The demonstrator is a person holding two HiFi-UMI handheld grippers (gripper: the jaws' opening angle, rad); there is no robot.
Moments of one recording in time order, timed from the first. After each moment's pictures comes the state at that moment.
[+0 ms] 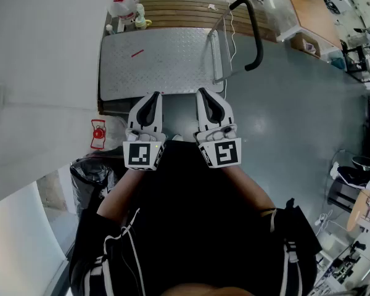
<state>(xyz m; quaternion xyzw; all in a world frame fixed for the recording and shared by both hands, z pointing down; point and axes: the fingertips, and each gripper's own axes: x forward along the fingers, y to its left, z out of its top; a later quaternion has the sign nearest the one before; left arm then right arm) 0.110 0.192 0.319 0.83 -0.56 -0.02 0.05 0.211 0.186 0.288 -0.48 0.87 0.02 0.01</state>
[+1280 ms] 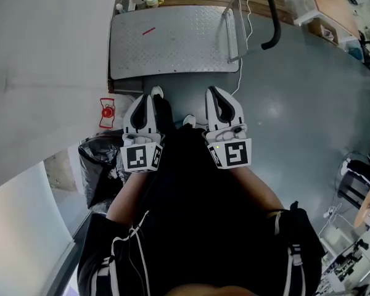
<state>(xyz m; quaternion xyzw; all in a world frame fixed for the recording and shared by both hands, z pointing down) 0.057 0.259 0.362 0.77 -0.63 0.00 0.09 0.213 0.242 0.328 -0.49 0.87 -0.04 0.01</state>
